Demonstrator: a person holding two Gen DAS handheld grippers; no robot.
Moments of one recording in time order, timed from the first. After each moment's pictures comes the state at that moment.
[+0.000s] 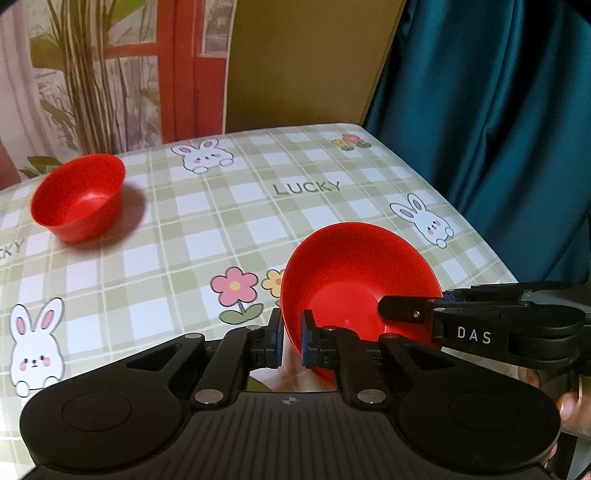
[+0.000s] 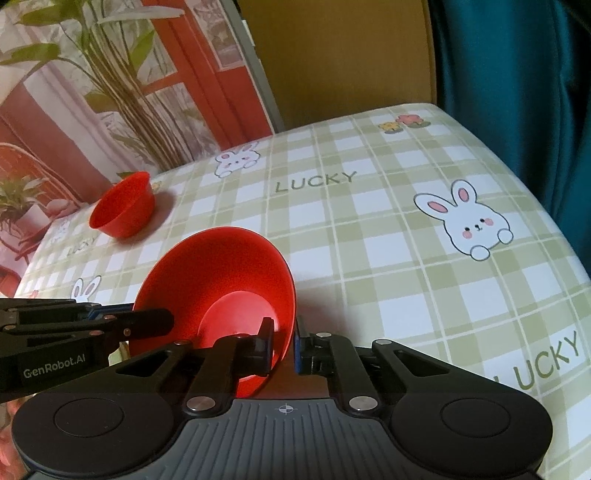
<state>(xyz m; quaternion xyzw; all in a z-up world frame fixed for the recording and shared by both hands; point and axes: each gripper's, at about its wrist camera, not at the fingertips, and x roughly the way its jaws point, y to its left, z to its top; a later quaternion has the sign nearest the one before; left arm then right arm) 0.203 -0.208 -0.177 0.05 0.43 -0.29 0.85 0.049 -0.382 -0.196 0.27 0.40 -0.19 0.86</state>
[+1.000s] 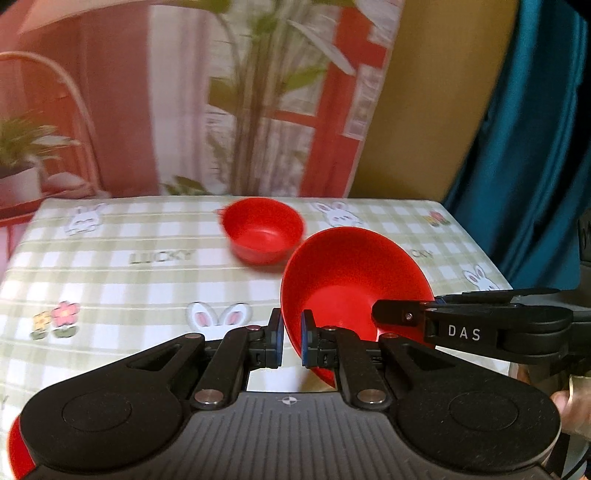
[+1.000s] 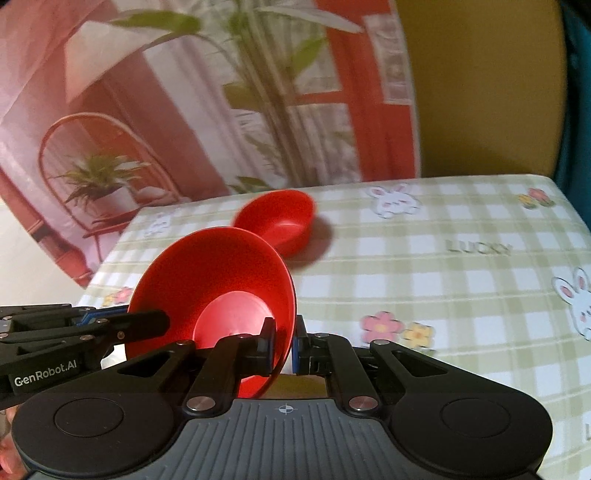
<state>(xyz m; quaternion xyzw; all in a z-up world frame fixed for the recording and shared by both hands) 0.181 -0.051 -0.109 -0.01 0.38 -0.18 0.91 0.148 -0.264 -0.120 0.22 0.38 -0.09 0.89</state>
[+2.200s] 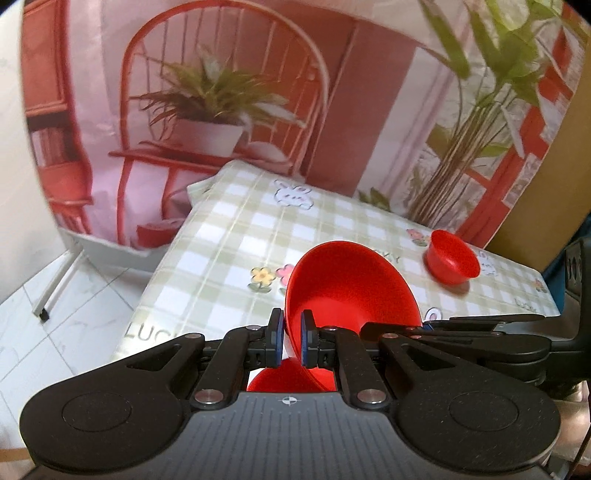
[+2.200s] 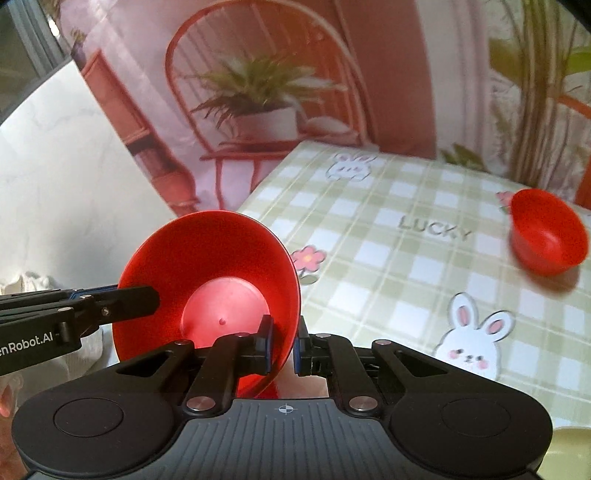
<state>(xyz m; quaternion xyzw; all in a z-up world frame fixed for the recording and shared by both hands) 0.145 0.163 -0.109 -0.11 0.38 -0.01 0.92 0.286 -0.037 -0.130 0.16 0.43 0.08 0.88</state>
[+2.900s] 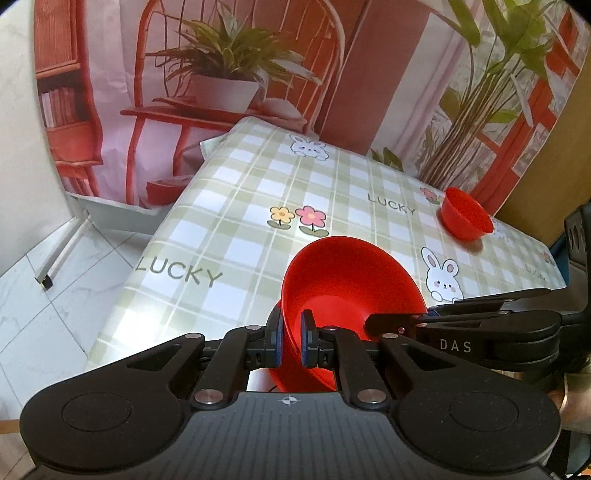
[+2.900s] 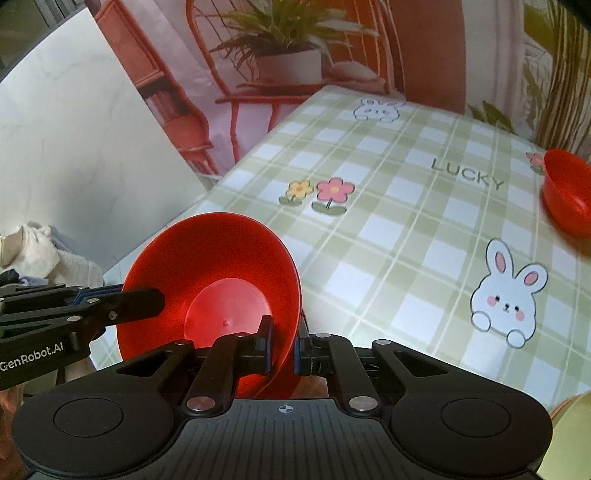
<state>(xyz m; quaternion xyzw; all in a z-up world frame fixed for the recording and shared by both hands) 0.115 0.175 -0.151 -0.11 0.41 -0.01 0.90 0.273 -0.006 -0.166 0.13 0.49 0.10 0.86</state>
